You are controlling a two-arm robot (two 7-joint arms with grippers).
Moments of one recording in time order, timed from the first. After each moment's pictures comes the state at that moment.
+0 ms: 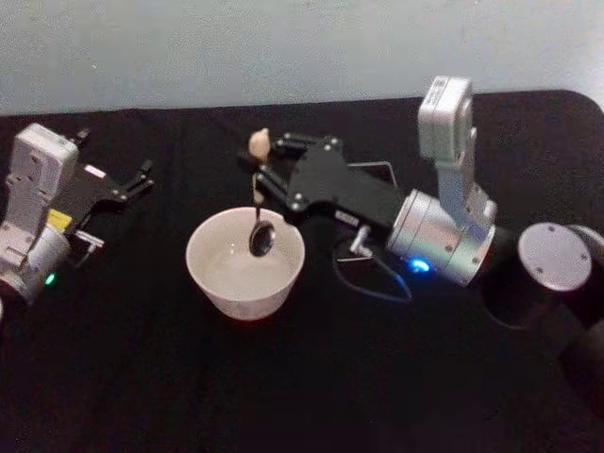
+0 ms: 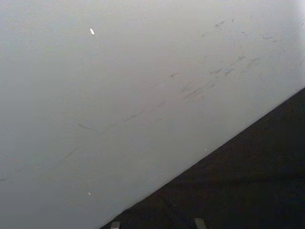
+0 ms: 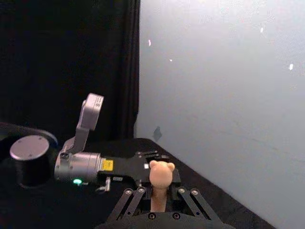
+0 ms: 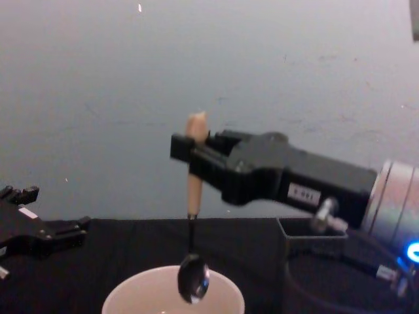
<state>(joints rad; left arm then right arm) -0.20 0.60 0.45 -1.41 -0.25 -0.12 0.03 0.28 0.37 -0.54 -1.56 0.44 -0.14 0.58</state>
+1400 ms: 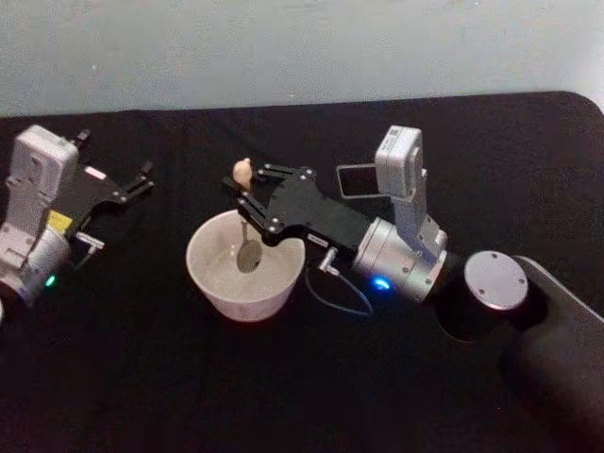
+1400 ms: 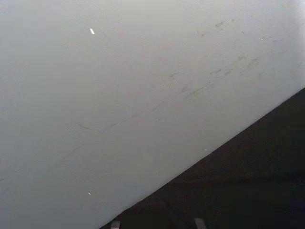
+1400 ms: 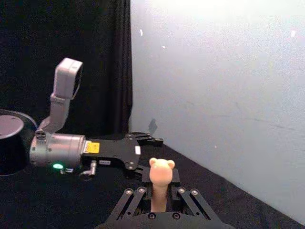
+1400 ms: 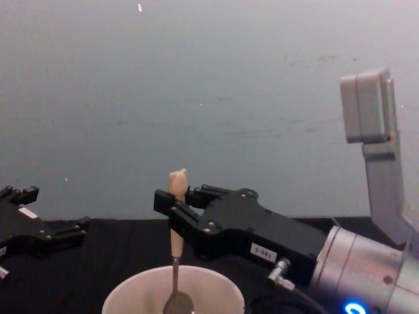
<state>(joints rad) -0.20 0.60 0.45 -1.41 -0.25 -0.12 0.03 0.35 0.22 -0.56 -1.23 0.40 -0.32 0.64</state>
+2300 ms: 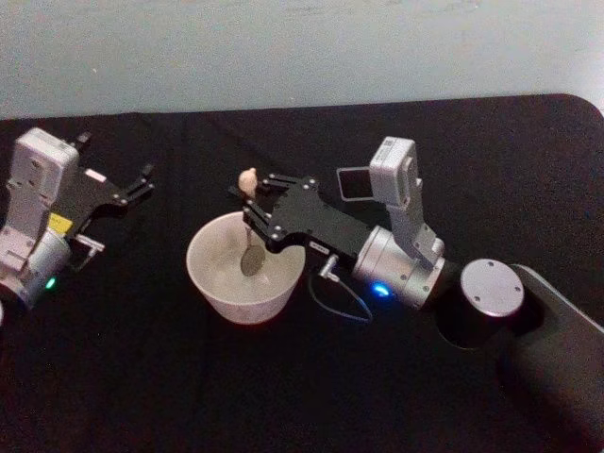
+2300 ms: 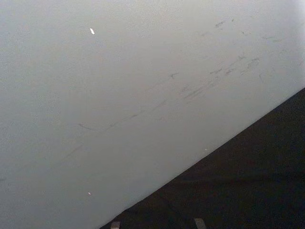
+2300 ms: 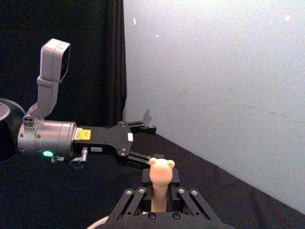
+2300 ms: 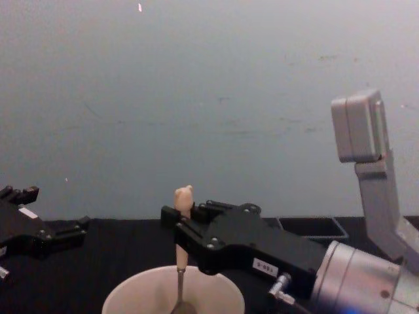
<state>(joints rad) -0.20 0.60 0.45 -1.41 -0.25 -0.12 0.03 0.35 0.20 -0.54 -1.18 0.37 -0.33 0.63</state>
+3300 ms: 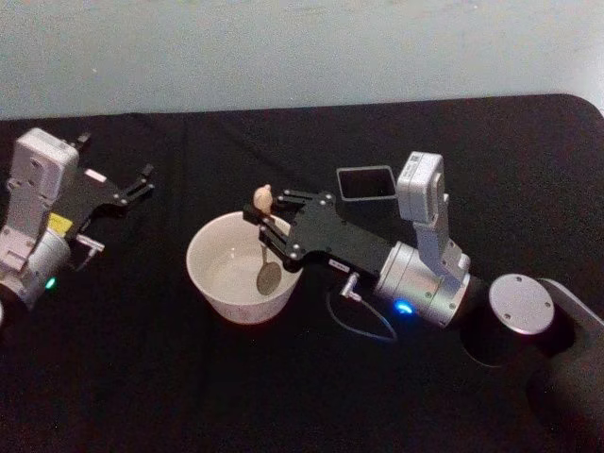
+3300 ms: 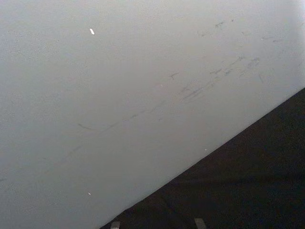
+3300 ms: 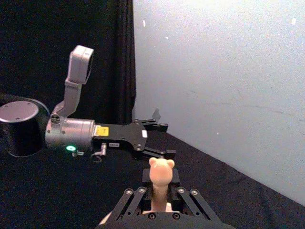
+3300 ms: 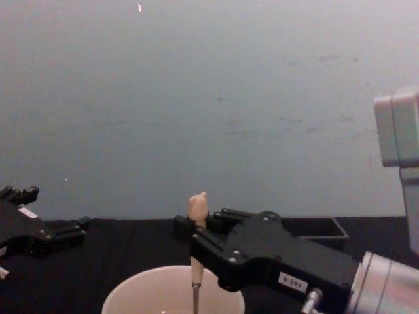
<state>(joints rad) -0.20 0.60 0.45 -1.41 -0.25 -0.12 0.03 0.27 0.27 -0.54 -1.31 0.40 -0.30 0.65</state>
